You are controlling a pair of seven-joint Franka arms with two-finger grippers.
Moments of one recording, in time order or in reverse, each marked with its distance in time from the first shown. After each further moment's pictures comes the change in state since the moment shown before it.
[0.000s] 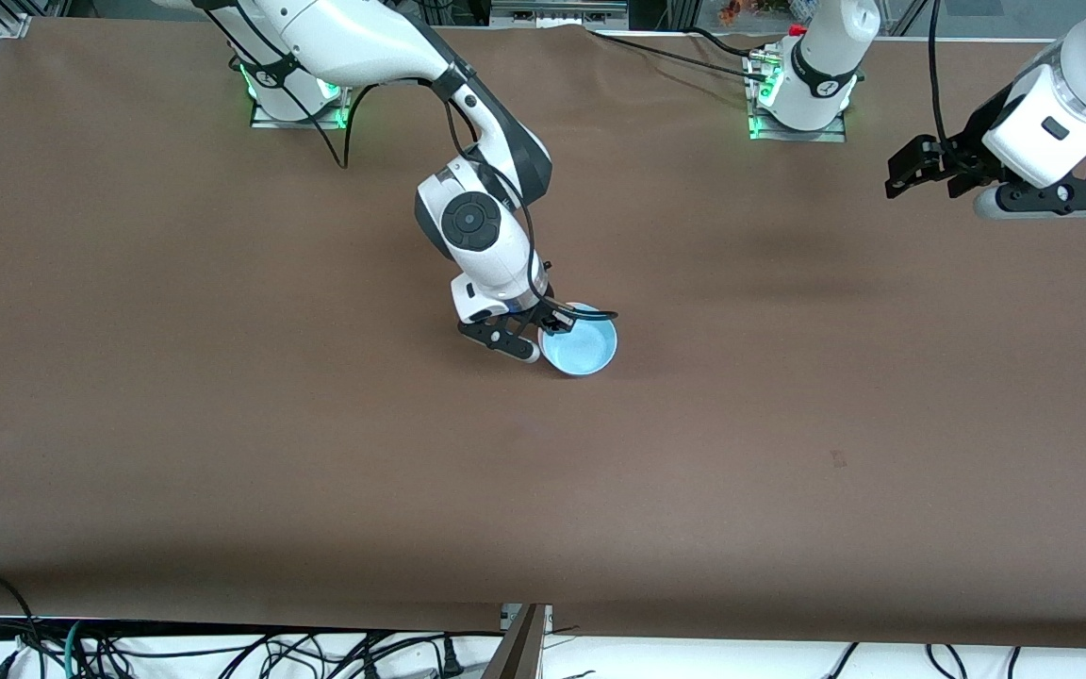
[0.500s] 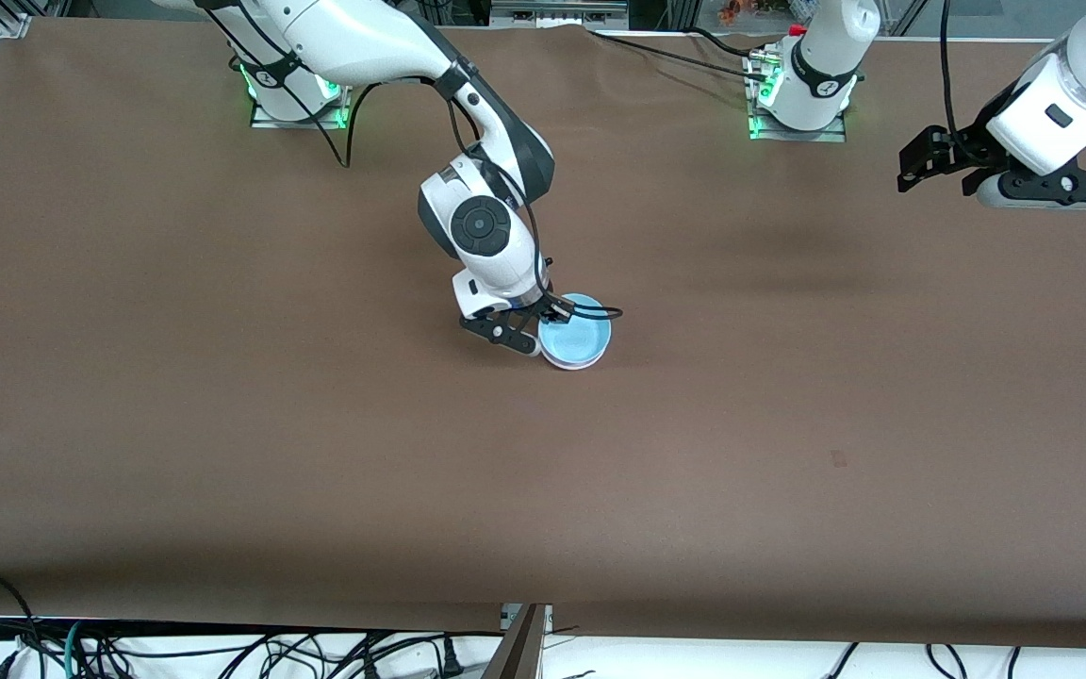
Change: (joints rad) left arm 0.017 -0.027 -0.020 -0.036 0.038 0.014 0.075; right arm 0.007 0.000 0.000 0.003 -0.003 -0.098 0.000
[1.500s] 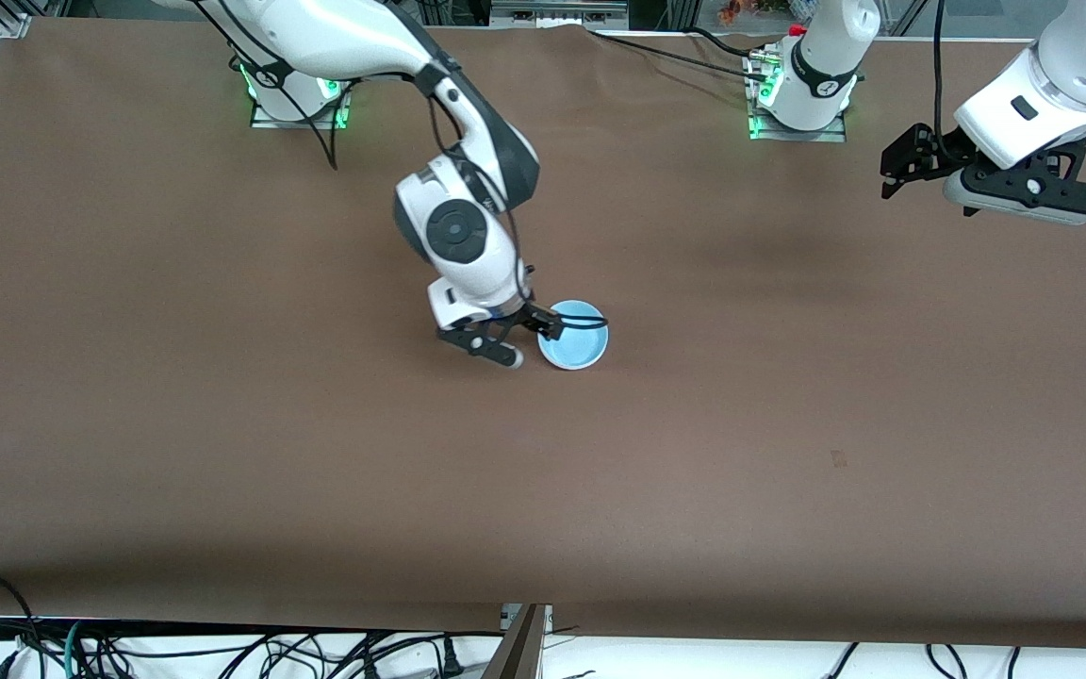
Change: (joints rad) left arm 0.015 0.030 -0.044 0.029 0.020 0.069 0.144; right arm -0.062 -0.063 -0.049 0.071 -0.026 -0.189 -0.156
